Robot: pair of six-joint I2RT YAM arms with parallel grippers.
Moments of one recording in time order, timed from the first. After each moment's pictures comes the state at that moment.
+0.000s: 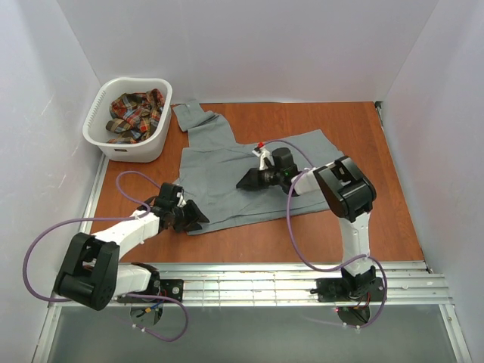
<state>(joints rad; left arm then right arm) -0.34 1.24 0.49 -0.26 0.32 -0.86 0.55 2.10 1.04 0.52 -0.77 0.52</state>
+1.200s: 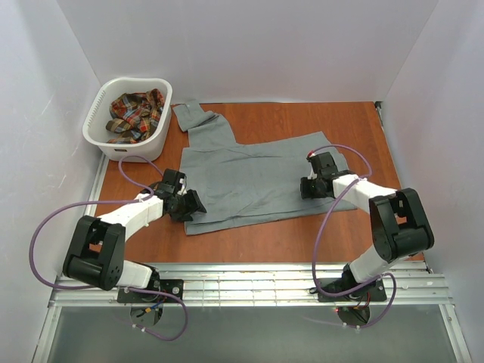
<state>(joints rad) -0.31 1.38 0.66 -0.40 0.18 -0.70 0.32 1.58 0.82 -0.33 -0.01 0.23</state>
